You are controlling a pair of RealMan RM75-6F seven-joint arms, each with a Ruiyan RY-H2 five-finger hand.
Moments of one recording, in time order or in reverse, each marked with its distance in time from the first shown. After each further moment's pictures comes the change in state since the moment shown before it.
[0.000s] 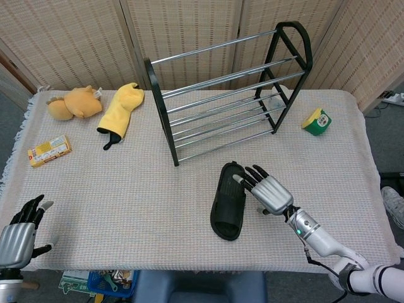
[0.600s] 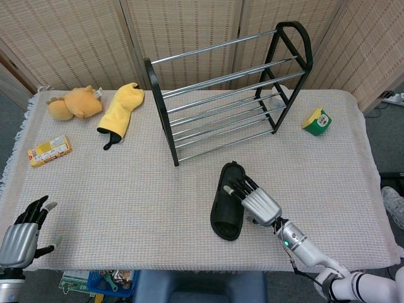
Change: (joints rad) left arm -0.005 -0.004 0.001 0.015 0.012 -0.024 -0.037; right arm -0.025 -0.193 -0.070 0.146 -0.043 0.132 -0.050
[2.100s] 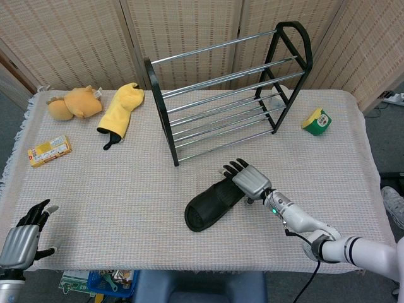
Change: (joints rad) left arm 0.002 0.000 0.007 0.014 -0.015 -0.045 -0.031; right arm 0.280 0.135 0.111 -0.070 0.353 -0.444 -0.040
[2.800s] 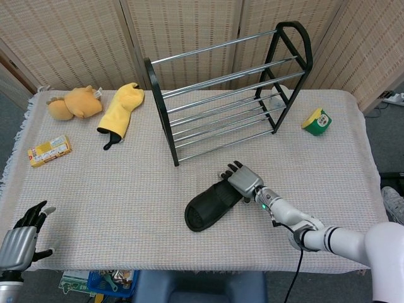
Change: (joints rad) left arm 0.010 0.003 0.001 -0.001 -0.012 0.003 -0.001; right arm 0.109 -0.100 -0.063 0.144 0.150 -0.081 -0.089
